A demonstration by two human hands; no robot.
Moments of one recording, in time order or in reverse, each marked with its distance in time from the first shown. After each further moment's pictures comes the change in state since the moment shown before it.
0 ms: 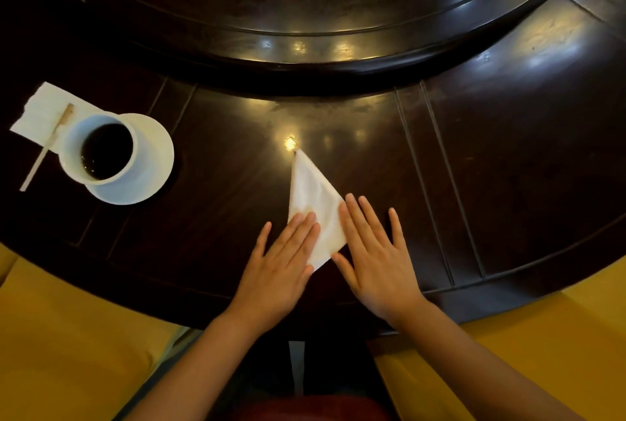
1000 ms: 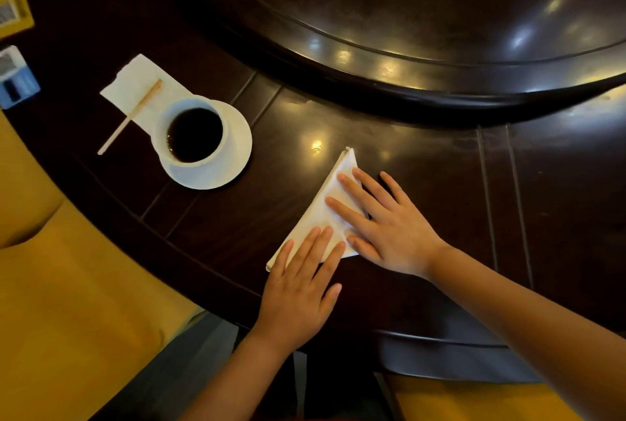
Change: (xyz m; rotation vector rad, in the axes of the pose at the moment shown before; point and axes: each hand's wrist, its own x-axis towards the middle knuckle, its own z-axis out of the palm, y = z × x) left_hand -0.027 -0.020 0.012 -0.050 0.129 -0.233; right_hand 0.112 -0.011 -0.017 -0.196 -0.045 -0.615
